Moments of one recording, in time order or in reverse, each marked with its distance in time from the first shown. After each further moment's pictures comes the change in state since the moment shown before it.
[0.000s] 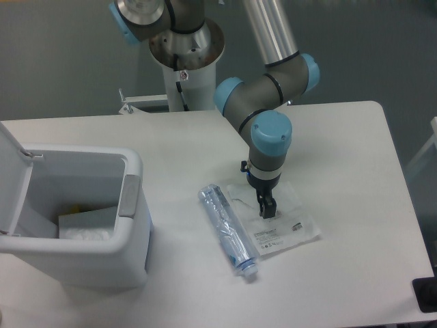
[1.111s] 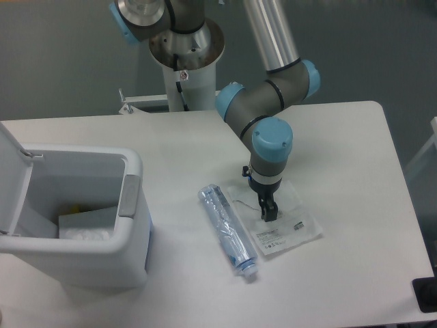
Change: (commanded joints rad) arm 0.000 -0.025 0.014 0.005 0.025 -0.008
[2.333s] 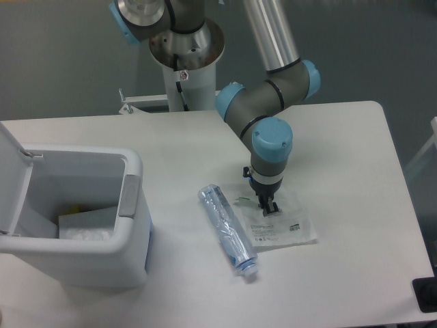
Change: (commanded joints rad) arm -0.002 0.023 0.012 -0.005 -0.008 -0.041
